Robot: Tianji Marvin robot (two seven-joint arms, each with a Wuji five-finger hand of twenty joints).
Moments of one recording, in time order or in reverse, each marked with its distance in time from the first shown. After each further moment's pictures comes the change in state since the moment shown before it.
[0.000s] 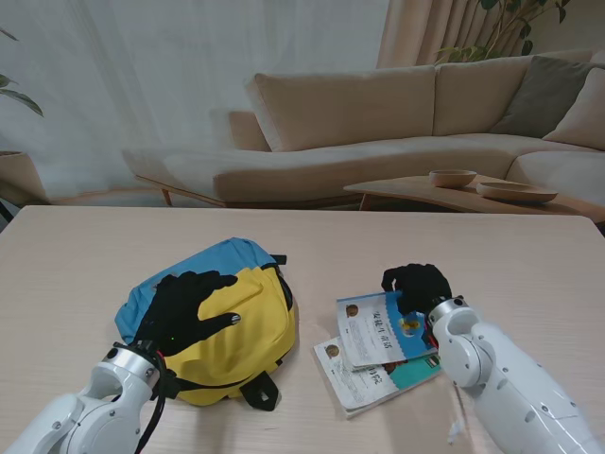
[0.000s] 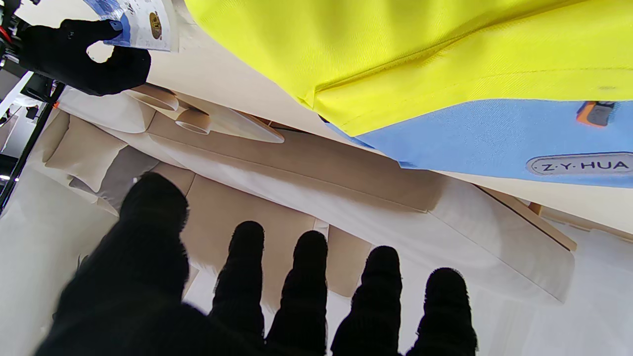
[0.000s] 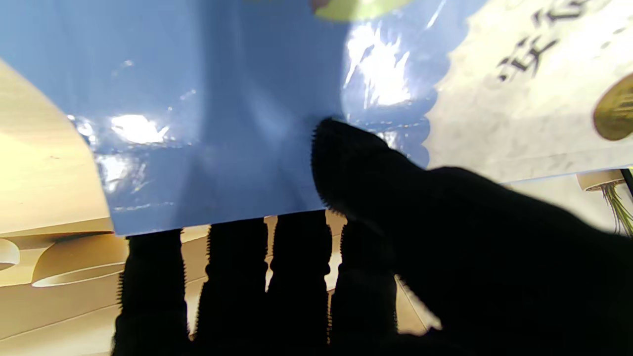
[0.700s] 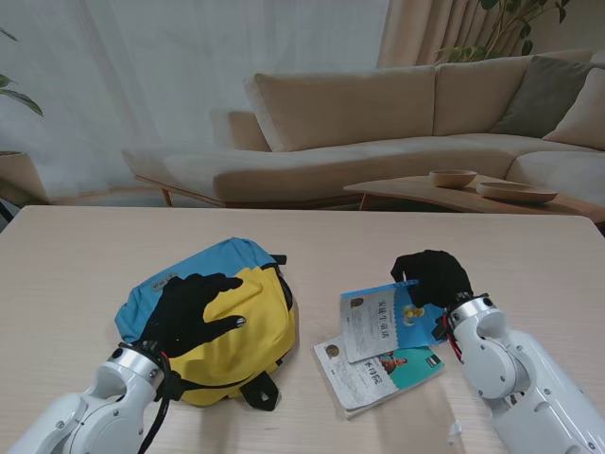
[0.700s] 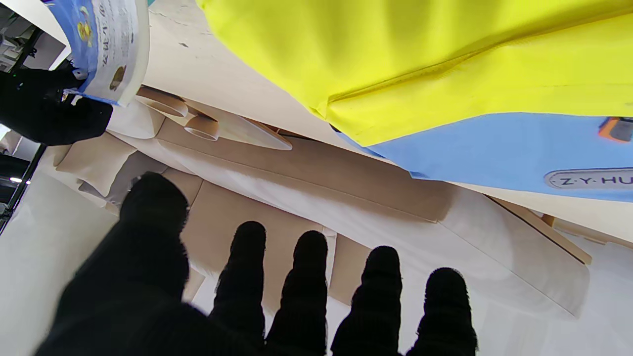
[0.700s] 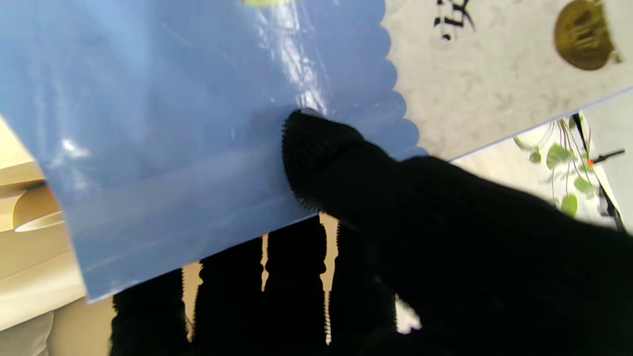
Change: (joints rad) left arm -0.010 0.002 0.019 0.000 -0.011 -0.002 -0.018; right arm -0.208 -0.014 0.243 -0.304 0.065 -0.107 0.044; left_hand 0.000 0.000 0.000 0.000 0.000 0.015 0.000 0.000 0.000 0.000 0.000 0.000 0.000 0.000 0.000 0.000 0.001 0.000 0.000 0.000; right_hand 0.092 -0.076 -0.003 -0.003 0.135 0.032 -0.067 0.130 0.003 0.056 0.039 0.357 -0.025 0.060 0.299 -0.006 0.009 0.038 0.179 0.096
